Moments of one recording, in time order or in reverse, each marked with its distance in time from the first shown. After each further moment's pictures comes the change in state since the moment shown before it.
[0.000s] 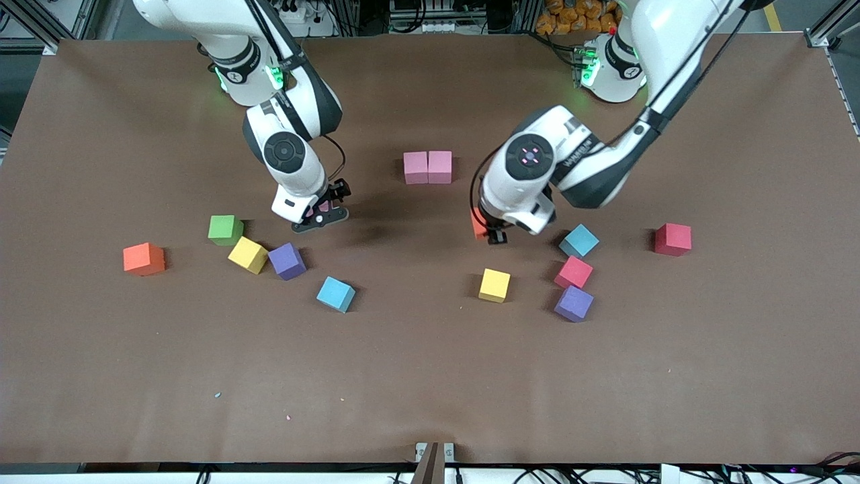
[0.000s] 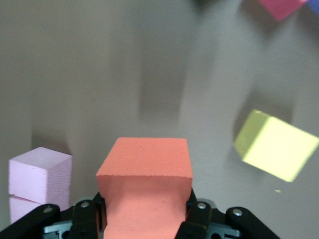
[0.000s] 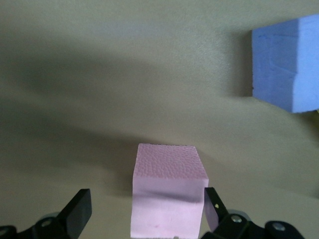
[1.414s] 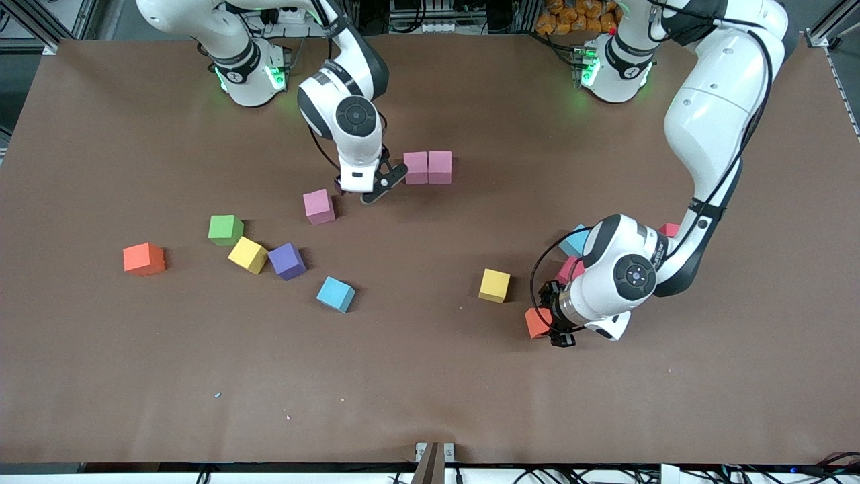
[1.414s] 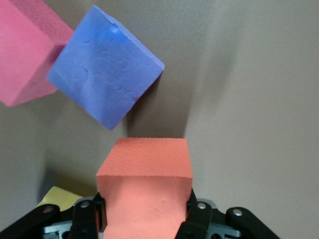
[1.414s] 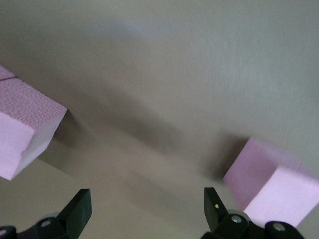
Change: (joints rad) left arm 0.041 0.323 0.275 0.395 -0.001 0.133 0.397; right arm 0.243 -0.015 0.010 0.077 0.000 -0.146 0.004
